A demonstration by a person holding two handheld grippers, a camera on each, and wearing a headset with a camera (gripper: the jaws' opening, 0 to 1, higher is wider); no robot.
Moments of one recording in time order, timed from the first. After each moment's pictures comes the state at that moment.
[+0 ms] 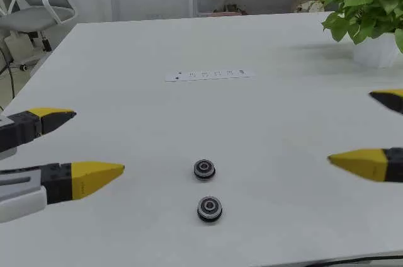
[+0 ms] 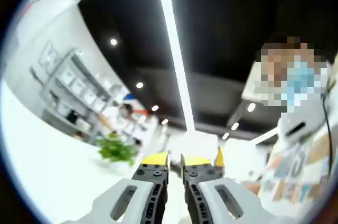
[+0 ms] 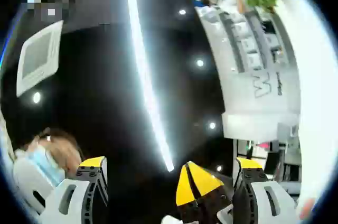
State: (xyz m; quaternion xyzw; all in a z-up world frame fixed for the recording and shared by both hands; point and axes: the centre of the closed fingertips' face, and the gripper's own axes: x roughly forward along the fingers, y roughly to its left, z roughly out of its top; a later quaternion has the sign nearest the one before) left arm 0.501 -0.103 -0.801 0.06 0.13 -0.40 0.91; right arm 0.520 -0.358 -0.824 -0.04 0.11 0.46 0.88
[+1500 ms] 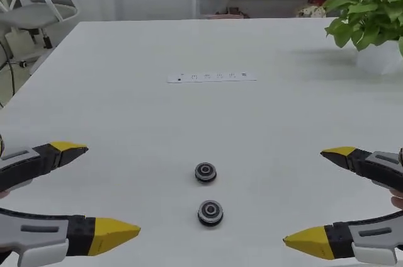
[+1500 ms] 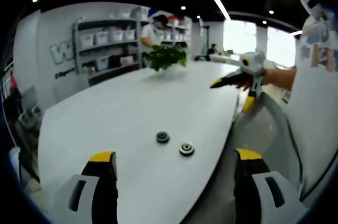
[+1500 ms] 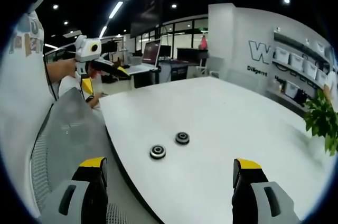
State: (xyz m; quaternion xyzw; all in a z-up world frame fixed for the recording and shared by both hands) left arm 0.486 -0.112 -0.850 0.10 0.21 -0.41 0.88; right arm 0.495 -0.335 -0.888 -0.14 0.21 0.46 0.85
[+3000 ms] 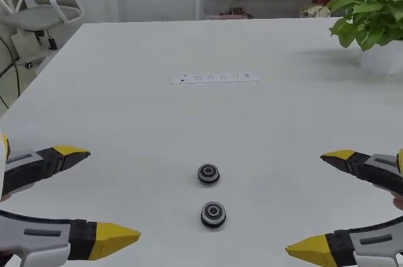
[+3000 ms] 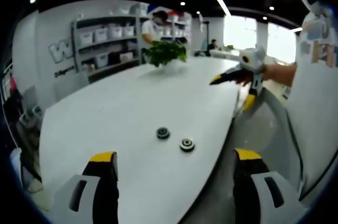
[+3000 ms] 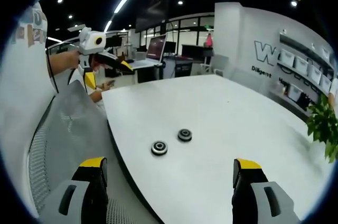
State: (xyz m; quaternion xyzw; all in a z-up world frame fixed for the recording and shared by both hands) left arm 0.484 -0.111 -0.856 0.11 0.23 -0.41 0.87; right arm 0.492 -0.331 -0.895 -0.16 0.21 0.47 0.84
